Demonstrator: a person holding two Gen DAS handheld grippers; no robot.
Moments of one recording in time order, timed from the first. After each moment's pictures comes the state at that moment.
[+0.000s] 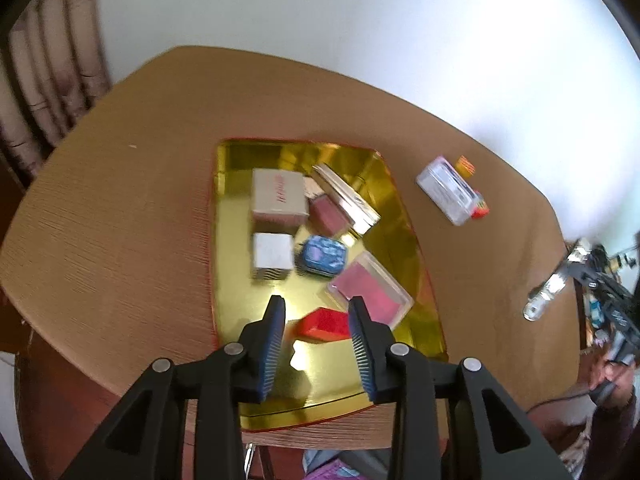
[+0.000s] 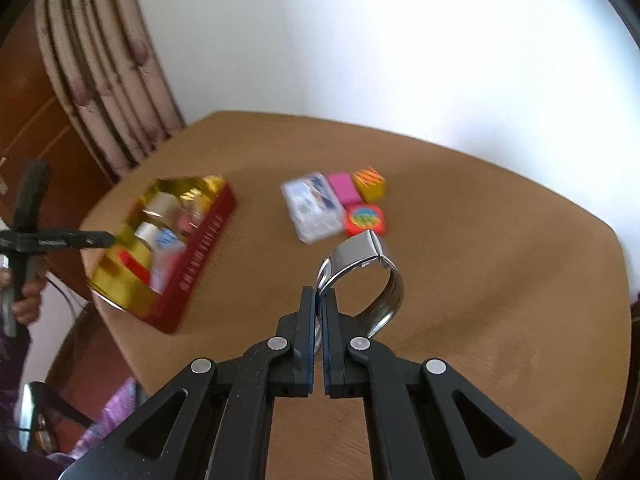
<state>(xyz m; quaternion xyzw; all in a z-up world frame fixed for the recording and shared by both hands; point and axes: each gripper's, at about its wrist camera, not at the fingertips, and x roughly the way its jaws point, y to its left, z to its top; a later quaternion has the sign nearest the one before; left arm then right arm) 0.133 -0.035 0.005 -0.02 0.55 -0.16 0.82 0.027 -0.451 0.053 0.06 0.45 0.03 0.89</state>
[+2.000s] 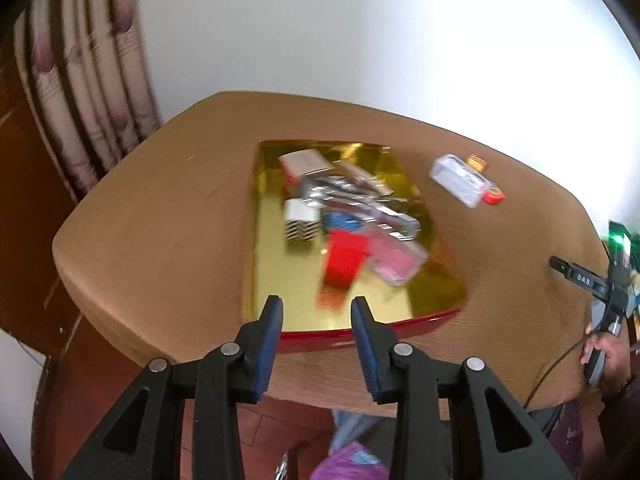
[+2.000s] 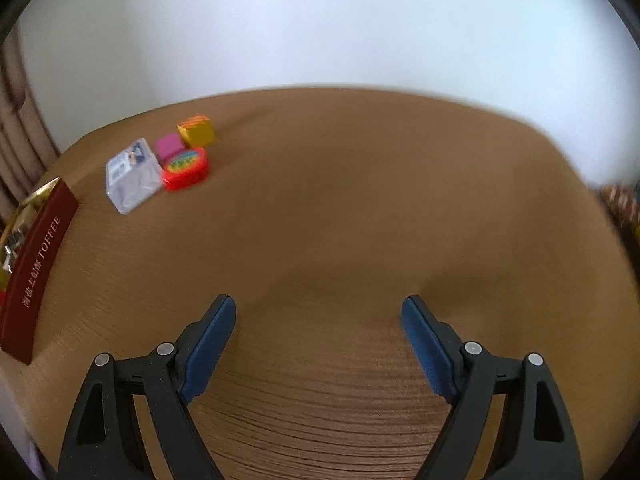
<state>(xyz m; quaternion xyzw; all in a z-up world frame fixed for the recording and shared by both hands) 0.031 -0.051 -0.003 0.03 0.45 -0.10 0.89 -0.035 -0.537 -0.046 0.13 0.45 -0.19 0.86</state>
